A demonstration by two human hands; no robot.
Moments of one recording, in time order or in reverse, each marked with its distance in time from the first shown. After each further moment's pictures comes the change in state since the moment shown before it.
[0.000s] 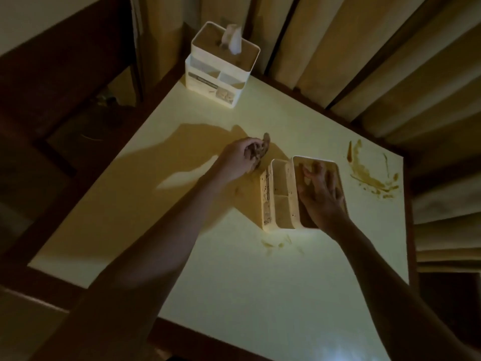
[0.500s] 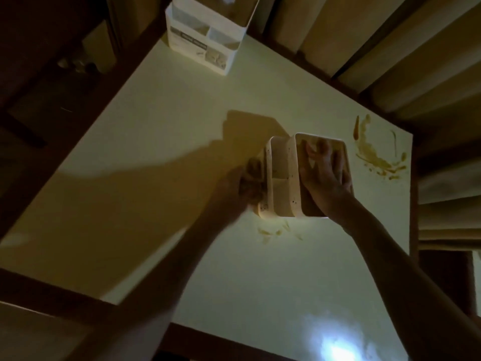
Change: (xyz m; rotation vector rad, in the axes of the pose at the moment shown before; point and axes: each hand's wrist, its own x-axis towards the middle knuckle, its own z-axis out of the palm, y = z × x) left_hand -0.095 -0.004 0.042 -0.263 -0.050 -0.168; right_hand 0.000 -0.014 -0.011 0.052 -0.066 0.033
